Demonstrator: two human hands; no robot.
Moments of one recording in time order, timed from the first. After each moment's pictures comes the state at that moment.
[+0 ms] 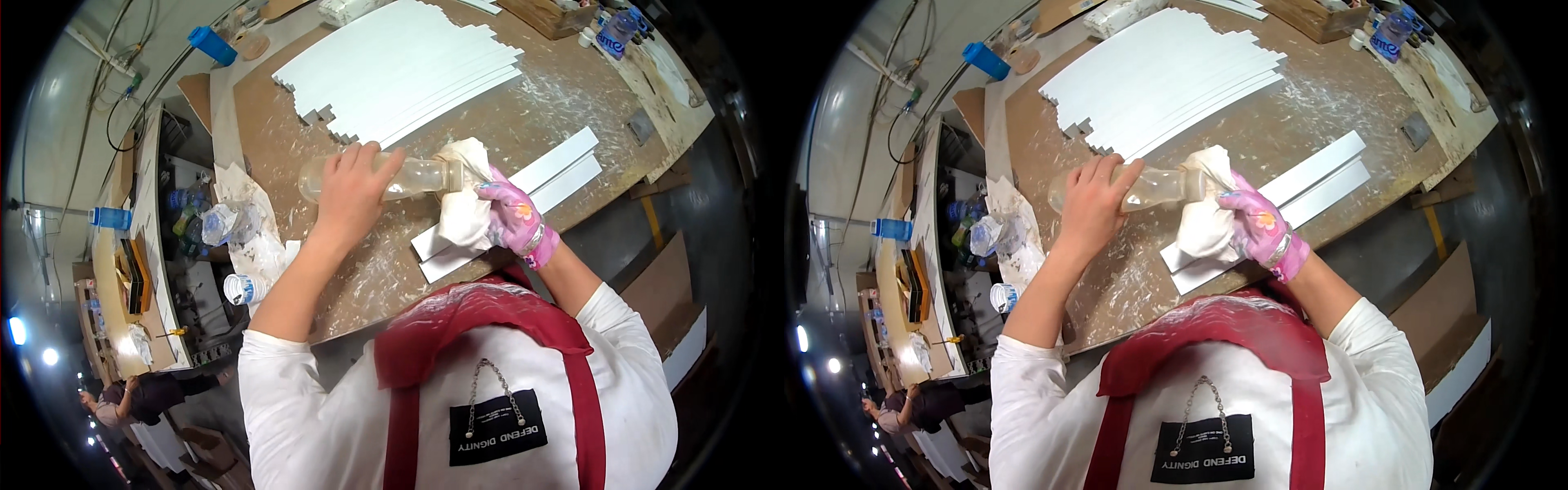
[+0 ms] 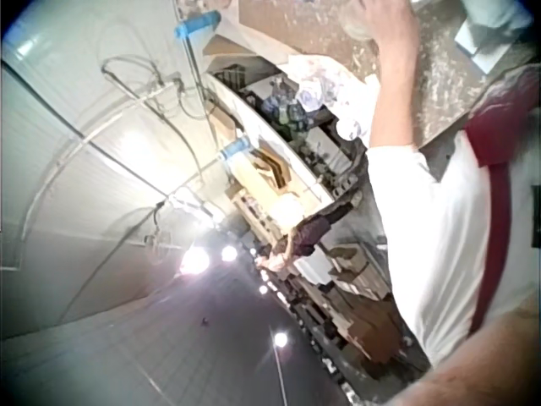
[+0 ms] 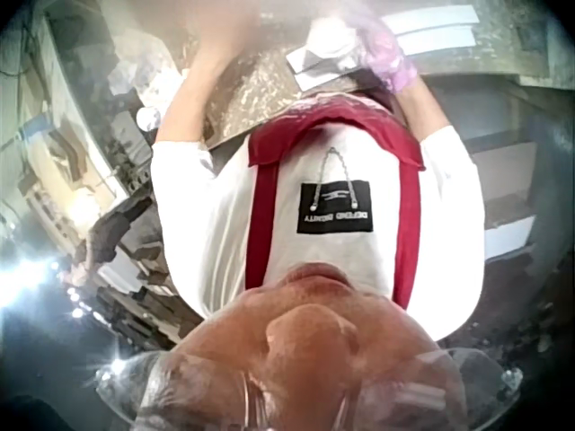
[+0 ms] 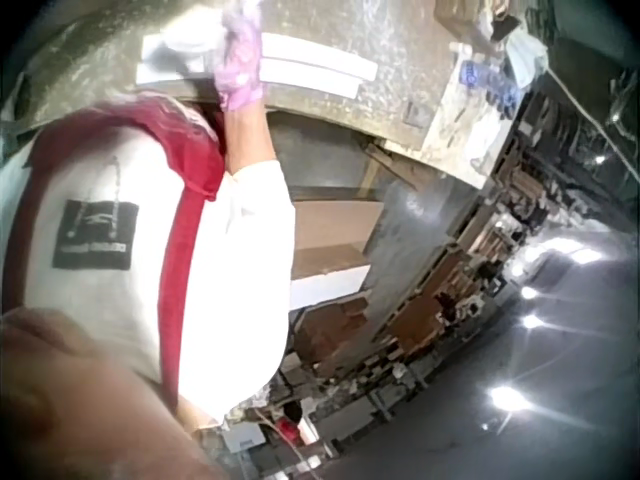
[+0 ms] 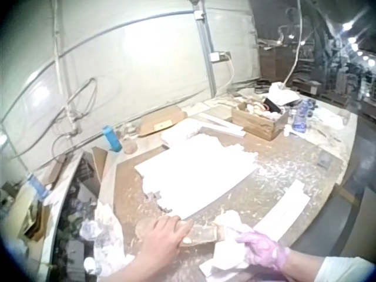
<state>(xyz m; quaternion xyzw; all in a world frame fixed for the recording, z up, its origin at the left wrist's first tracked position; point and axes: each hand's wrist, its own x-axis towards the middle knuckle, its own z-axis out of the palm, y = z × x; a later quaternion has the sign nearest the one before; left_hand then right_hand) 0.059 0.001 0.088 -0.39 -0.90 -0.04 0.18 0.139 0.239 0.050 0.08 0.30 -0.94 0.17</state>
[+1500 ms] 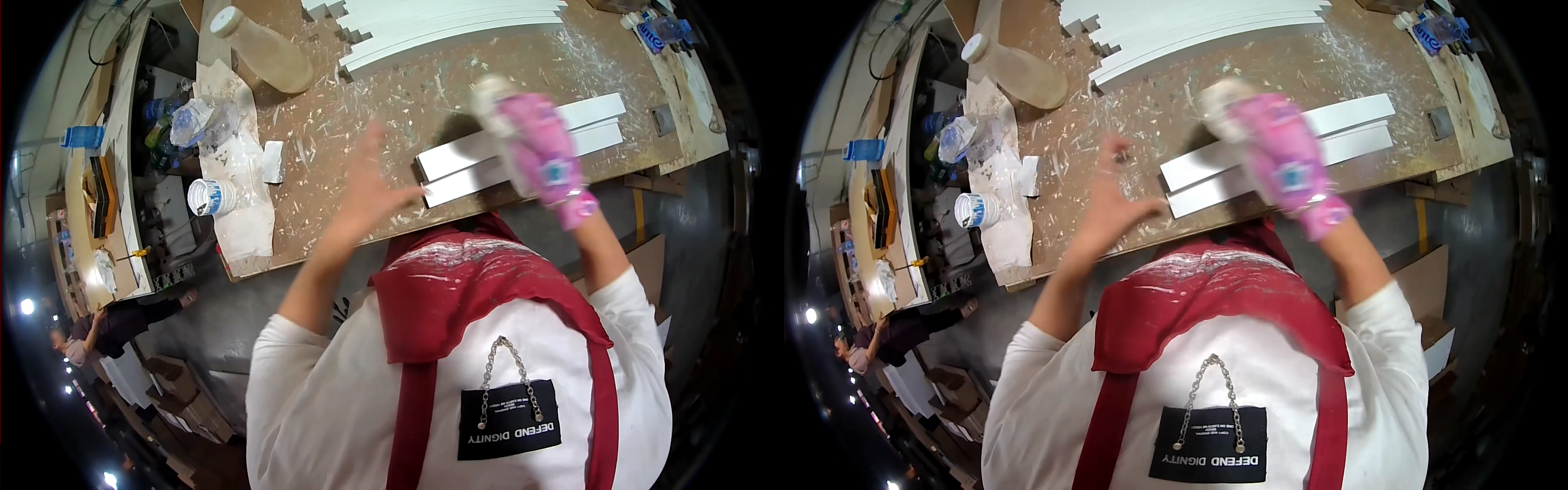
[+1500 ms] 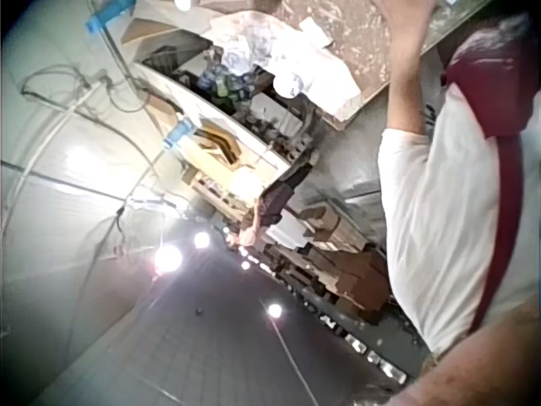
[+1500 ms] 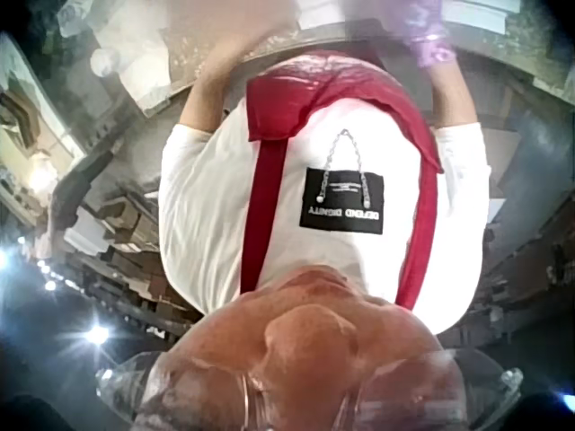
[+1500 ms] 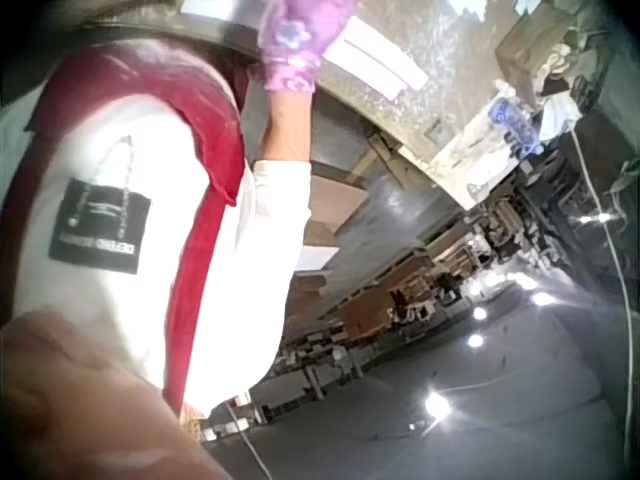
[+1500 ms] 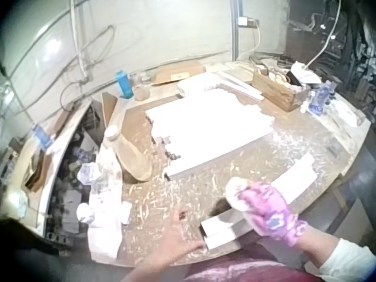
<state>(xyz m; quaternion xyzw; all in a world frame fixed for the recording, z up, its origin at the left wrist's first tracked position) 0.165 -0.023 -0.010 -0.11 -0.89 -0.43 -0.01 0.147 0.253 0.037 -0.24 0.93 -0.23 -0.13</state>
